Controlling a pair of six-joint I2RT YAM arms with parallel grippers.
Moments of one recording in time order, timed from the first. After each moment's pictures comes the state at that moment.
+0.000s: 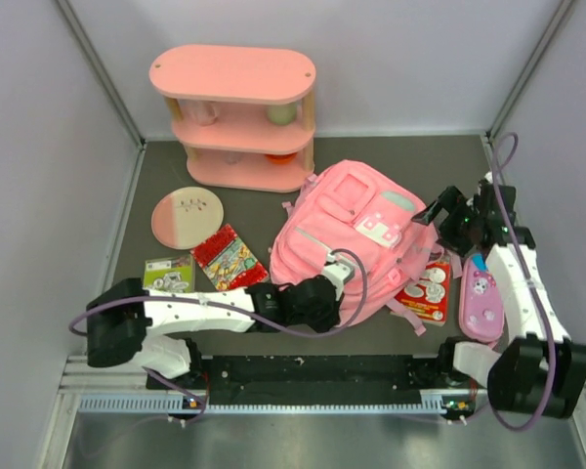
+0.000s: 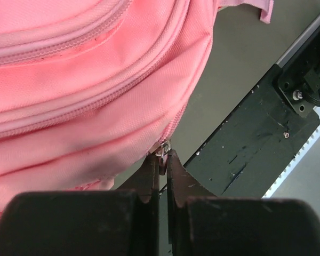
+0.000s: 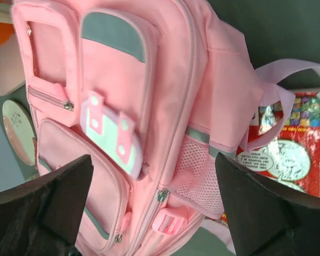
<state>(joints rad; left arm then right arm) -1.28 1.37 0.81 -0.17 -0.13 -0.58 -0.13 1.16 0.90 -0.59 -0.32 0.62</state>
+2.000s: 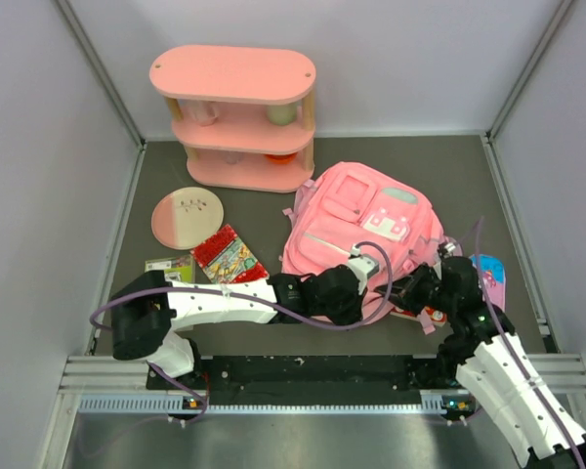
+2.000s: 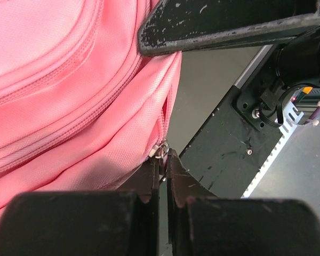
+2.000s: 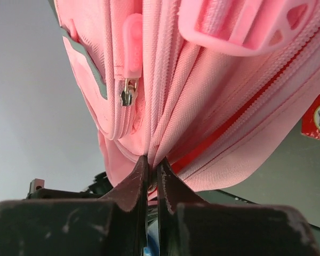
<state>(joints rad) -1.28 1.55 1.02 -0.19 -0.03 -0.57 0.30 0.48 0.34 -0.49 -0.41 1.22</state>
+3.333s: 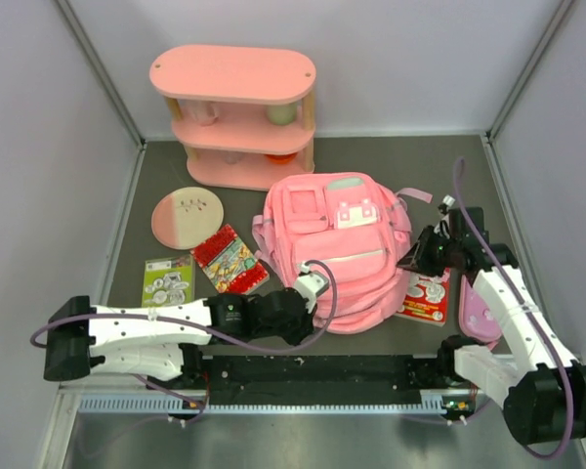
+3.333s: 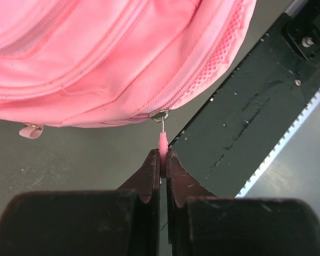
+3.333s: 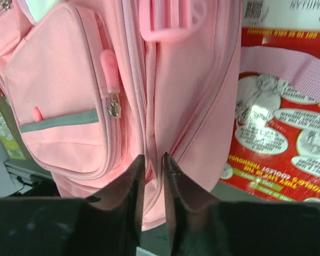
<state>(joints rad) -1.33 1.09 0.70 -0.36 -0.13 -0.55 0.10 0.96 0.75 -0.73 -0.35 0.56</state>
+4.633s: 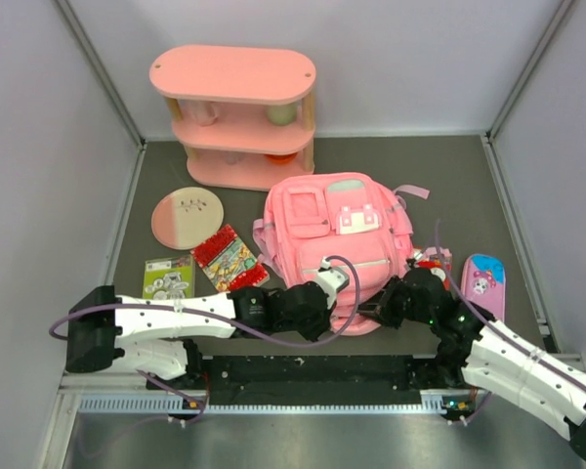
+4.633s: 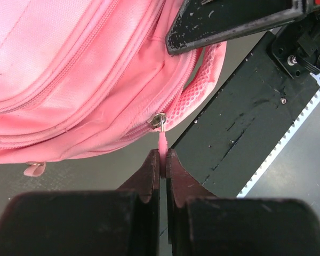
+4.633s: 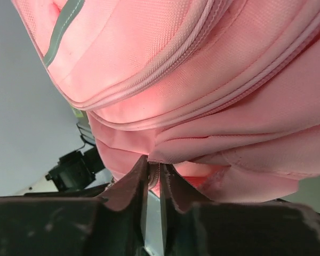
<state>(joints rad) -1.34 1.27 0.84 -0.34 -0.14 -0.55 0.76 0.62 0.33 -0.39 -0.15 1.35</state>
